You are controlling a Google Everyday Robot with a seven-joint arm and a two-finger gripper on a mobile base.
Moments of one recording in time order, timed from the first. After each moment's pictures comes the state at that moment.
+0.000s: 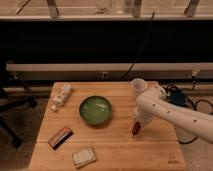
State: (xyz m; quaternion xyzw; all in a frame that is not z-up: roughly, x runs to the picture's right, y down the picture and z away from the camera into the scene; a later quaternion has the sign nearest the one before) arm 0.187 0.197 0.788 -0.27 -0.14 -0.41 0.86
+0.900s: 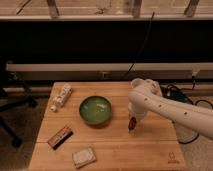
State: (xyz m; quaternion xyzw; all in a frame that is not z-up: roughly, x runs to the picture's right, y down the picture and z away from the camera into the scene) arm 0.158 0.169 0.794 -0.27 -0.14 -0.45 0.84
